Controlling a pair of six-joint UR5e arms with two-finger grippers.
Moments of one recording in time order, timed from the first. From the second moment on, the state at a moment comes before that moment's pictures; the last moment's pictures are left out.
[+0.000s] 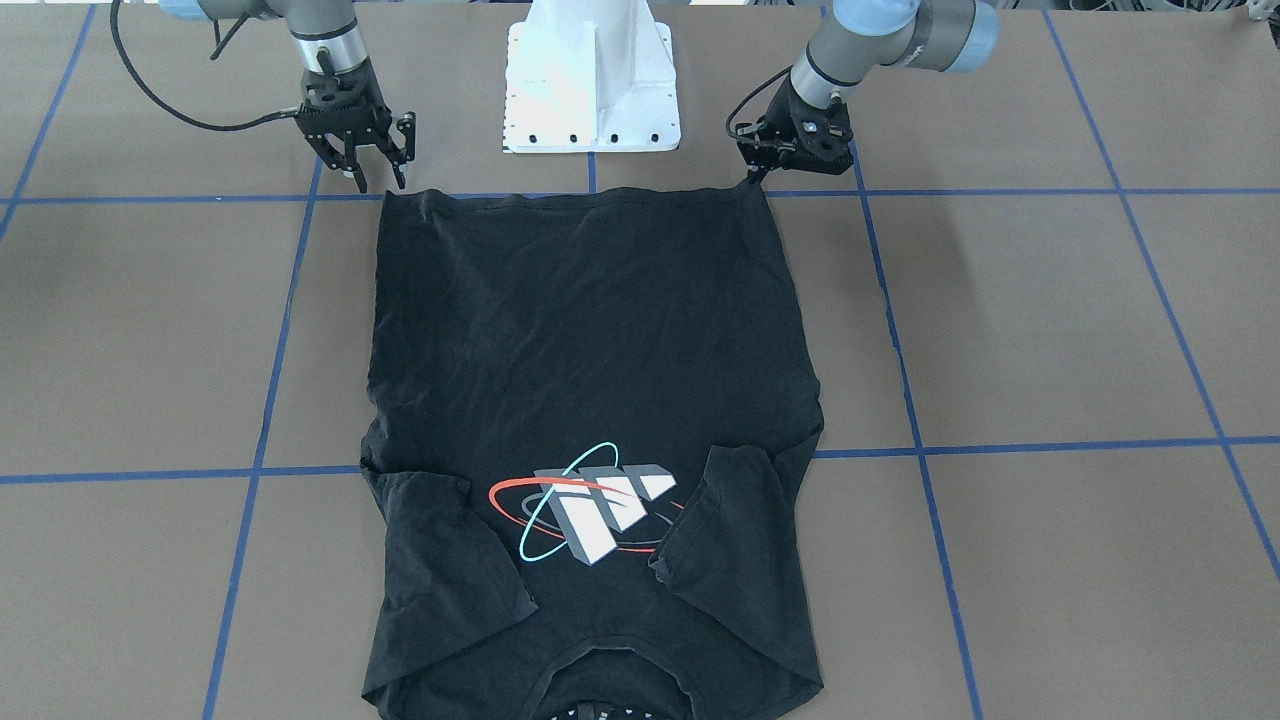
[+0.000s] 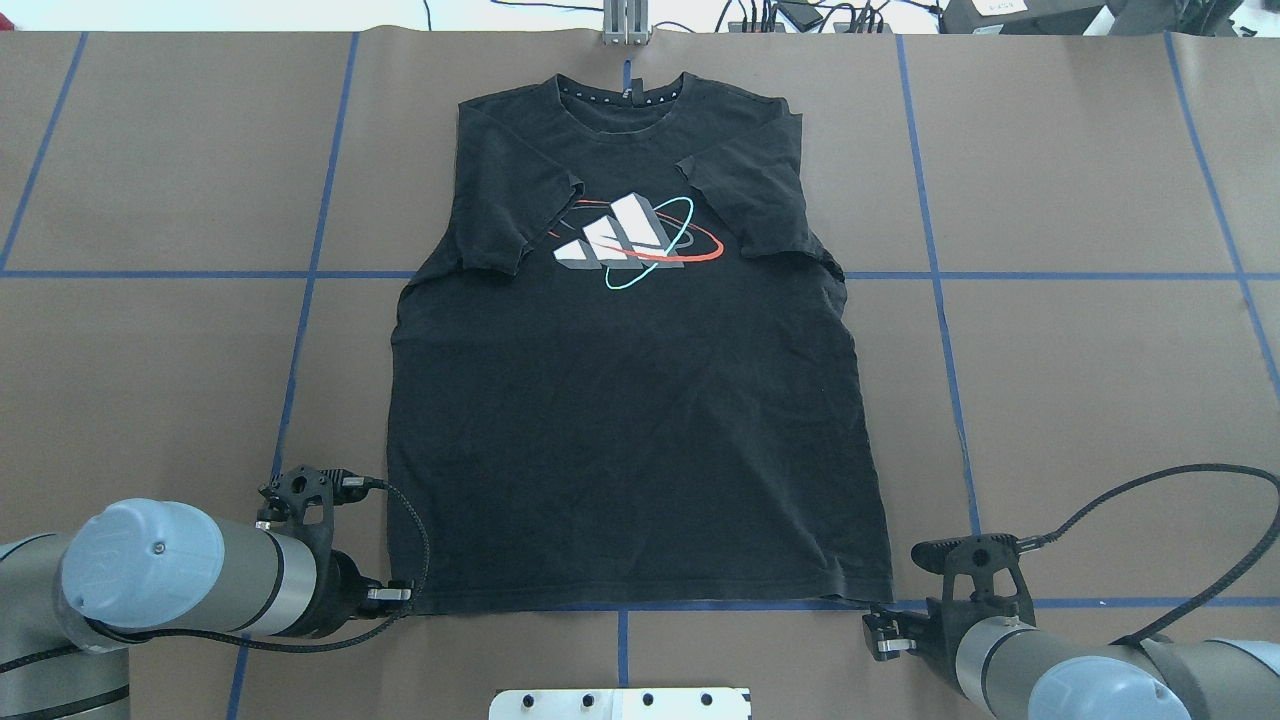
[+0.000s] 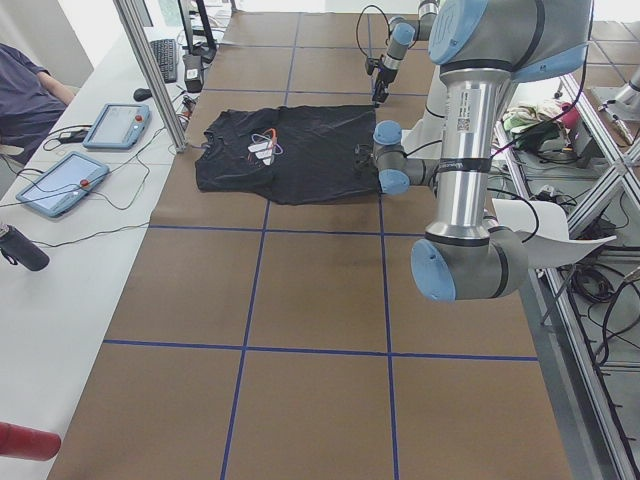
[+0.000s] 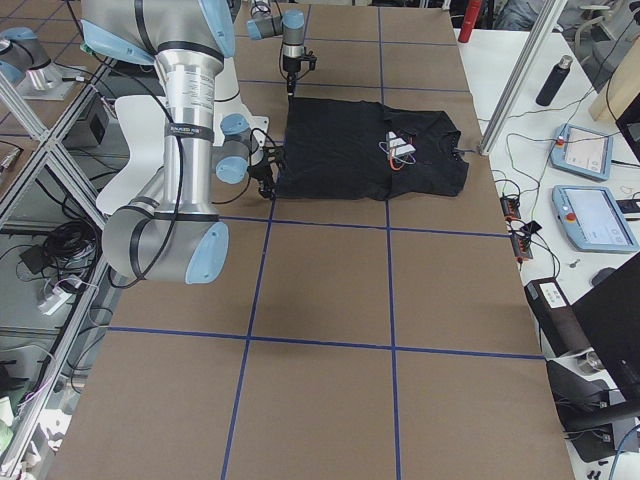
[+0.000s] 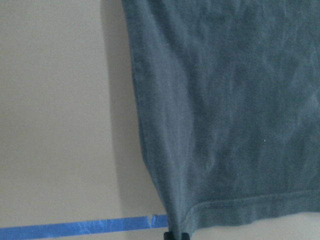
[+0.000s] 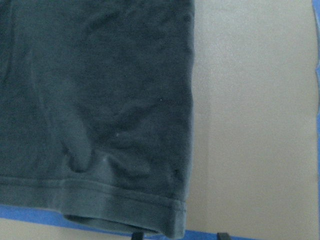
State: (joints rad) left arm -0.25 -1.63 -2.03 -2.07 -1.83 -1.47; right arm 0.01 -1.70 2.15 -1.20 1.31 1.46
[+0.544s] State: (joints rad) left arm -0.25 -1.63 -2.03 -2.07 -1.83 -1.47; right arm 0.02 -1.66 2.10 -1.20 1.28 1.45
